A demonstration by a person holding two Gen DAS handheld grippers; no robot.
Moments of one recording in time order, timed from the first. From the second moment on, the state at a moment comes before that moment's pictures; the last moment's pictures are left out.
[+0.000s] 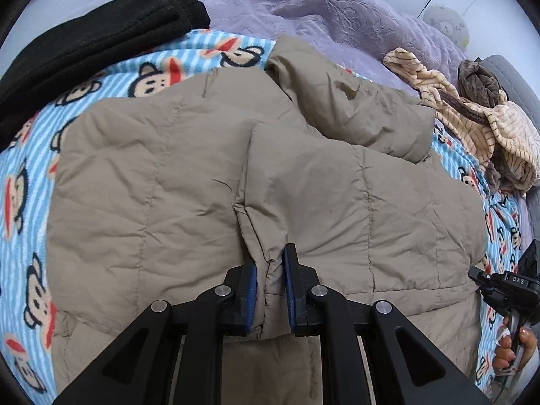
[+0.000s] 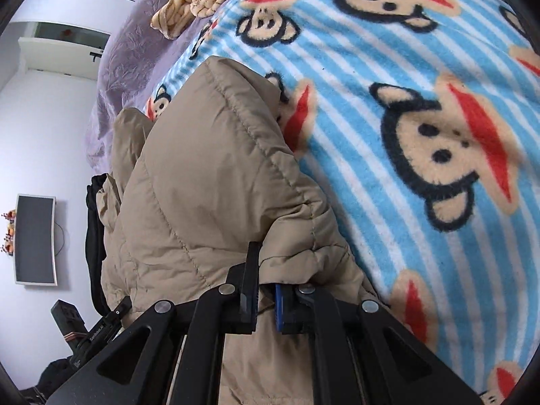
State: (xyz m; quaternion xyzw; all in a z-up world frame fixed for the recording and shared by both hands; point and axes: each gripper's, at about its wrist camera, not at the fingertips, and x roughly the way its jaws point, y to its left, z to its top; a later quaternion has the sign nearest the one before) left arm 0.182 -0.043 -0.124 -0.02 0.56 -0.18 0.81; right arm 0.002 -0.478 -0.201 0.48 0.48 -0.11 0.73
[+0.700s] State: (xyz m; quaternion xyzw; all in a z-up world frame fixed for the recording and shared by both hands) left arm 0.201 -0.073 -0.144 0.03 0.55 -0.17 0.82; right arm 0.030 -0.477 -0.131 0.31 0.48 -0.13 0.81
